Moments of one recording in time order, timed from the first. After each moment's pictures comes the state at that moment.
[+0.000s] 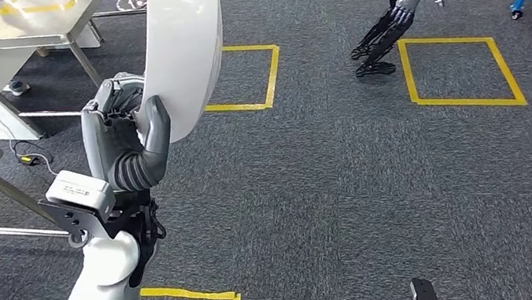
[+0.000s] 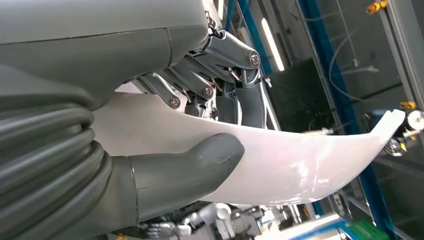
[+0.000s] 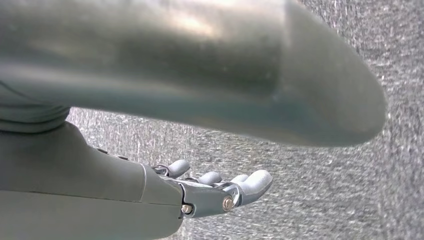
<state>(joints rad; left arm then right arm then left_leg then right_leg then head) -0.66 -0.19 -0.42 -1.35 -0.27 0.33 -0.62 -0.02 0.13 -0.49 -0.17 0.27 -0.07 -0.05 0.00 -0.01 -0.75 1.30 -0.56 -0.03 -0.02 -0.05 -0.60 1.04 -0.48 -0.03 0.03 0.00</state>
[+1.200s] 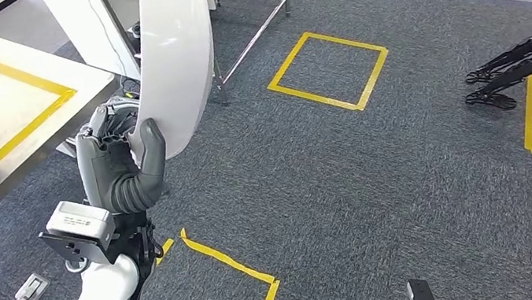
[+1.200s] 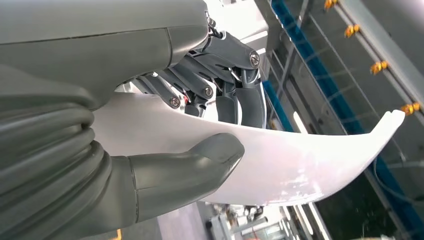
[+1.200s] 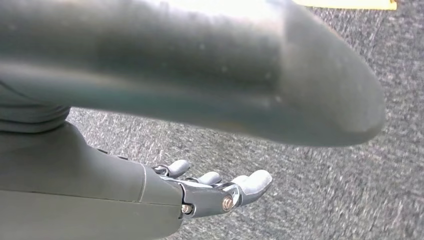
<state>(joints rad) -0.57 -0.15 -0.42 -1.44 -0.33 0.37 -0.59 -0.01 0.14 -0.49 -0.17 0.30 -0.06 -0.06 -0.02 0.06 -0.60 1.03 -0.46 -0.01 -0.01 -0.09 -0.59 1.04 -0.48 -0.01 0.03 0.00</state>
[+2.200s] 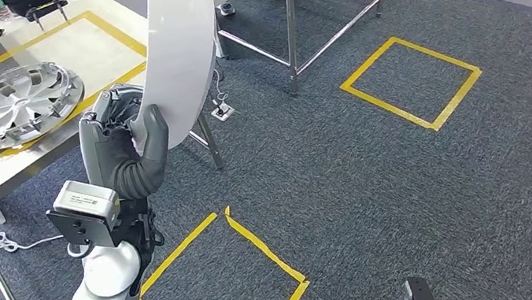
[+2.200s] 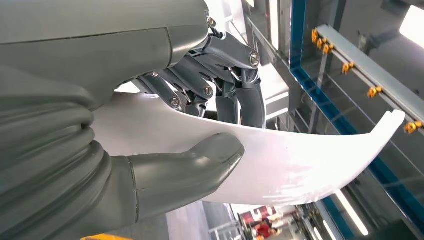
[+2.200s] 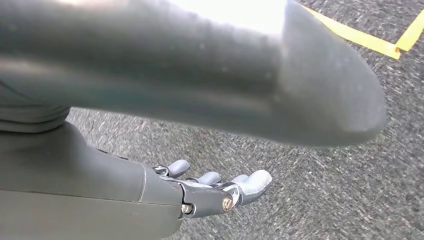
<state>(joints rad) -0.62 -0.17 -0.42 -1.39 -0.34 0.37 -0.57 -0.02 0.14 -0.49 -0.17 0.34 -0.05 -0.07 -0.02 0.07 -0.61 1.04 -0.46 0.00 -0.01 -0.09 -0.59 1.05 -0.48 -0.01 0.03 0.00</state>
